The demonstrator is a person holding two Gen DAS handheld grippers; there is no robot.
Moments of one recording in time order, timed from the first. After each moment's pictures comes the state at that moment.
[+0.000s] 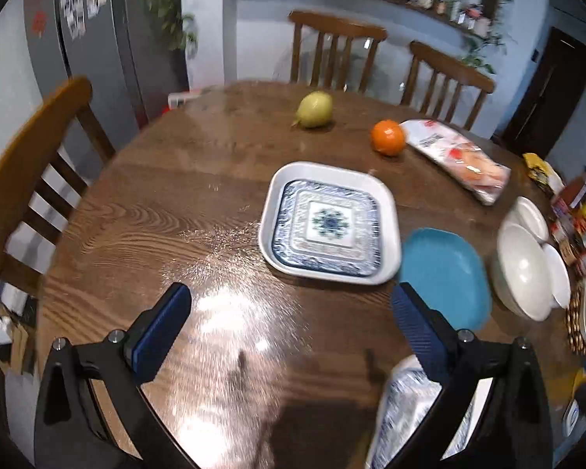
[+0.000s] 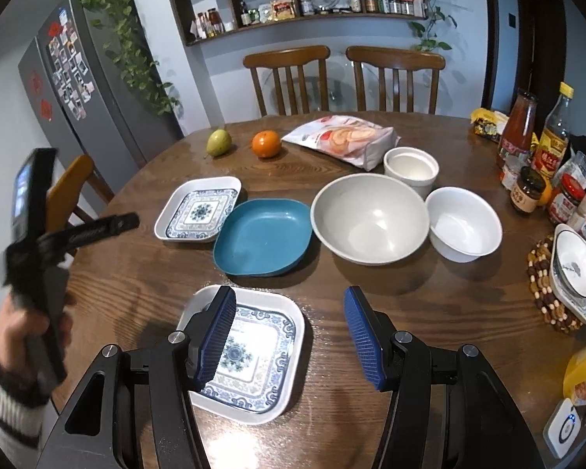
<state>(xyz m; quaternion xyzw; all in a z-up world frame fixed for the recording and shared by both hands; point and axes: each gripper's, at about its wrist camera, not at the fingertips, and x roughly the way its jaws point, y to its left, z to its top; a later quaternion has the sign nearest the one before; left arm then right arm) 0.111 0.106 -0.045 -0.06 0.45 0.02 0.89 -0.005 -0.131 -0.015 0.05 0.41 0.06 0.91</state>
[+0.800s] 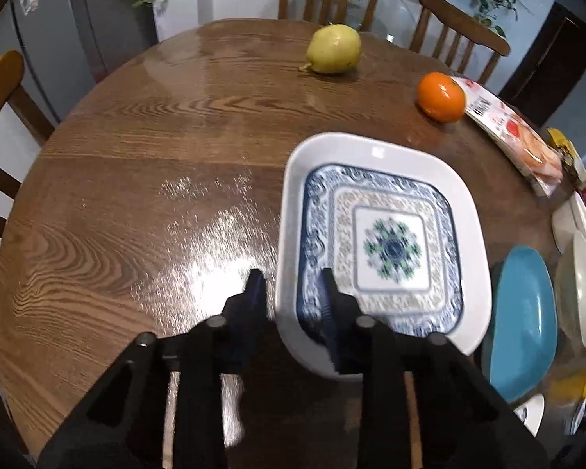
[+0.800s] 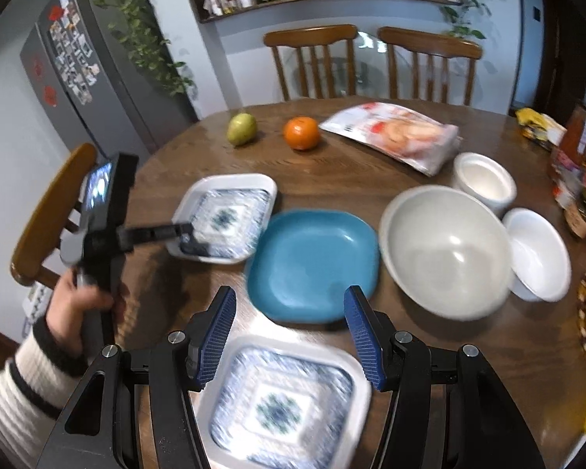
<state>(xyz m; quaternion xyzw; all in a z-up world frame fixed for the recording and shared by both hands) 0.191 0.137 -0.112 -0.04 0.52 -0.03 0.85 0.075 -0.077 -0.032 0.05 0.43 0.10 0.89</state>
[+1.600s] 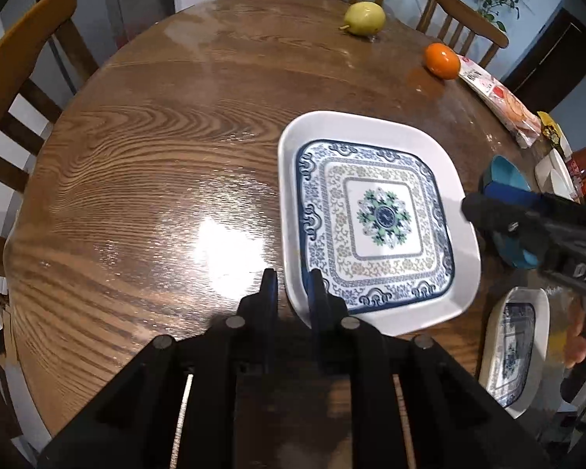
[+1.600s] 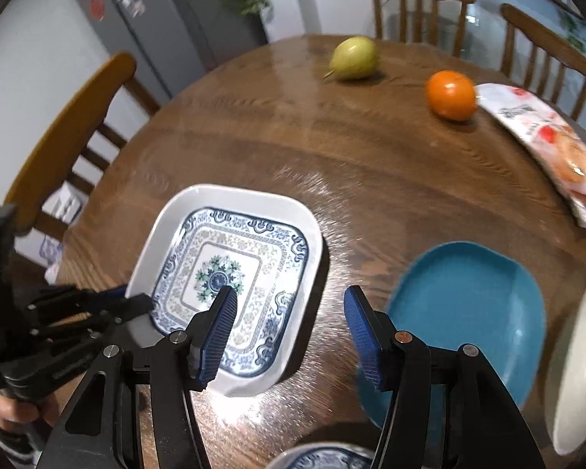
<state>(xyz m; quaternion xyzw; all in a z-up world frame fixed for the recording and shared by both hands) 0.099 0.195 -0.110 -0.07 0.55 -0.03 0.83 0.169 0.036 -0.106 -0.04 0.52 0.23 0.82</state>
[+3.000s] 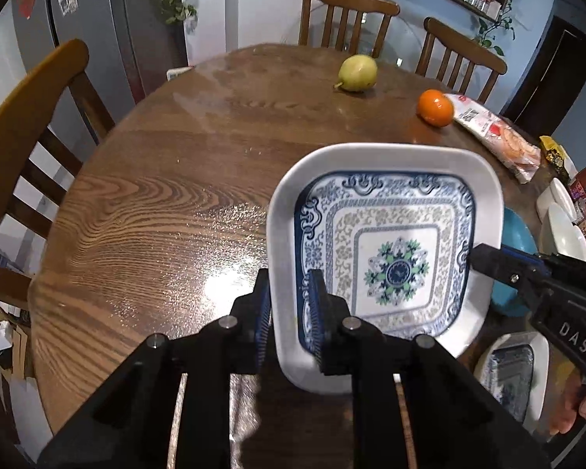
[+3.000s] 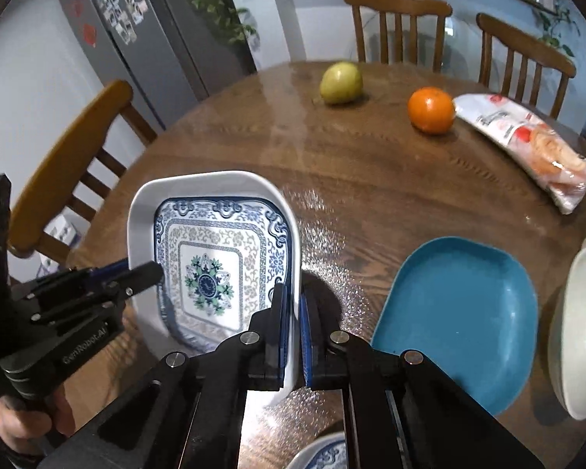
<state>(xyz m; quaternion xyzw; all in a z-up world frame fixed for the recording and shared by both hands) 0.105 0.176 -0.077 -0.05 0.48 0.00 0.88 0.147 0.032 -0.083 0.00 0.48 0.20 0.86</state>
